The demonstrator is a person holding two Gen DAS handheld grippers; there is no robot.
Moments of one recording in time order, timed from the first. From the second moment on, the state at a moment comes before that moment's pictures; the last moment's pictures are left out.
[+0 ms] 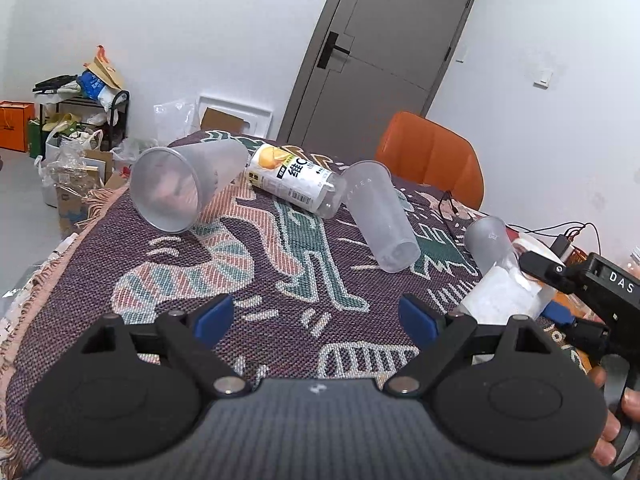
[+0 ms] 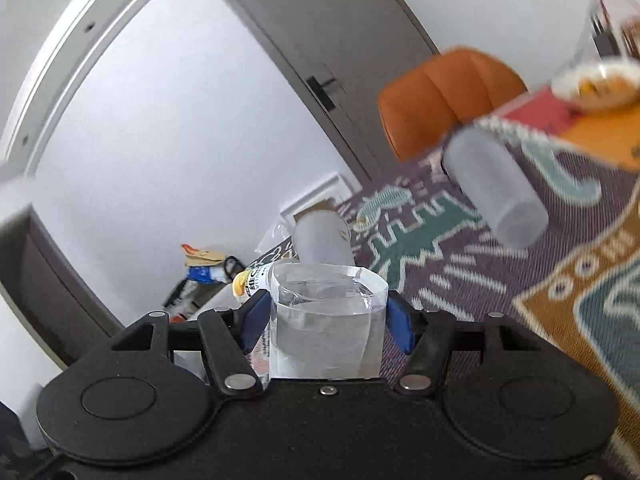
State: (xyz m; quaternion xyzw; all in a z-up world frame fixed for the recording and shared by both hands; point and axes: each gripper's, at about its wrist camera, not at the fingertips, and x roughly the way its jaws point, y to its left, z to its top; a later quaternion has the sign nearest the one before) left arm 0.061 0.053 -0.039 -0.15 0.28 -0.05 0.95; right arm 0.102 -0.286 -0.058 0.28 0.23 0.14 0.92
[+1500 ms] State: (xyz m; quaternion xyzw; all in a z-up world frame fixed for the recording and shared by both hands) left arm 0.029 0.021 -0.025 -0.07 0.27 -0.05 0.96; right arm 0.042 -0.280 -0.038 0.15 0.25 0.20 0.94
